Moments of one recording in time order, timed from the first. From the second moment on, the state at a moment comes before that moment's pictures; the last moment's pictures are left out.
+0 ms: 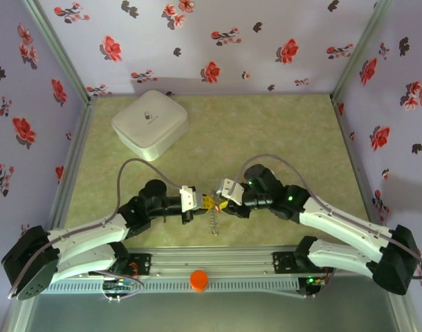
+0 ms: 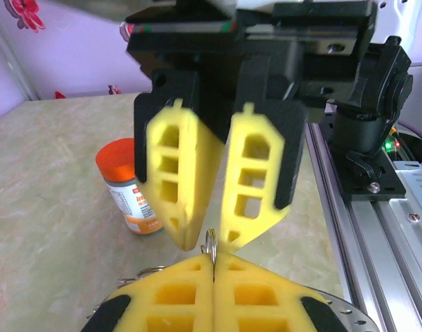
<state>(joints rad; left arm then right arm) -0.93 1.02 0.37 0.42 0.50 0.26 0.90 1.00 0.71 -0.42 -0.36 -0.35</state>
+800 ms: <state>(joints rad) -0.93 1.02 0.37 0.43 0.50 0.23 0.91 1.00 0.75 -0.44 -0.41 -0.38</state>
